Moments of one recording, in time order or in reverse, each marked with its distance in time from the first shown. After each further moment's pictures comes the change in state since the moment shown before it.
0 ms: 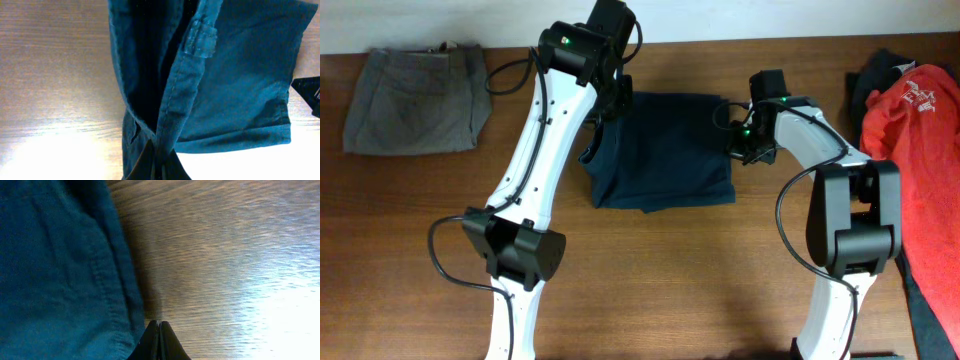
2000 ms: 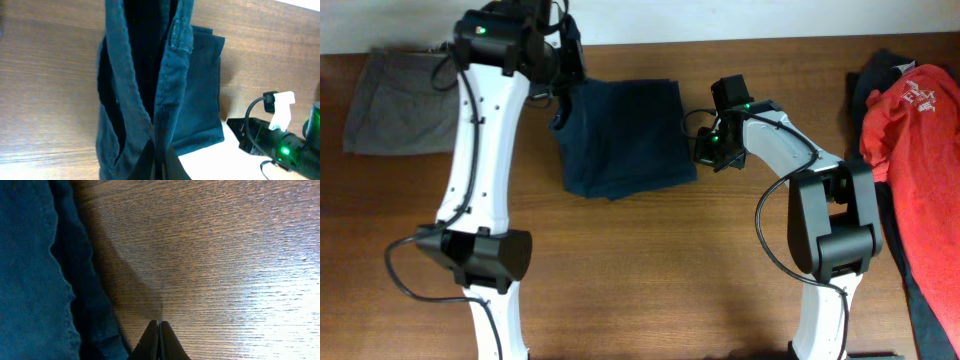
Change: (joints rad) left arm 0.187 -0.087 0.000 0.115 0.177 0.022; right arm 0.138 0.003 0.000 0.007 -0.021 0.079
